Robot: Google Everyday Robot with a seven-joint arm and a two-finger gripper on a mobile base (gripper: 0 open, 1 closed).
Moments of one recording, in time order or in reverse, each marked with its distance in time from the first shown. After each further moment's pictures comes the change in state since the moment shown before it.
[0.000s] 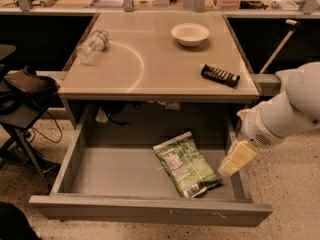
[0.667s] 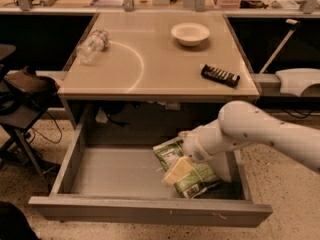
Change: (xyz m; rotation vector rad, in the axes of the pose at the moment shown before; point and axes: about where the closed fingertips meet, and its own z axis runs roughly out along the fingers) arm -0.082 0.059 0.151 -0.235 -0.246 -0.014
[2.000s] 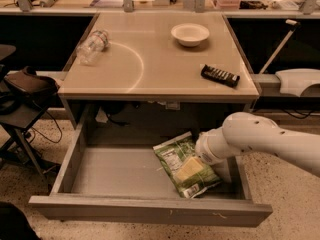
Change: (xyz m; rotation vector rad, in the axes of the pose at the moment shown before) arm 0.048 -0.043 -0.001 0.205 0.105 0.124
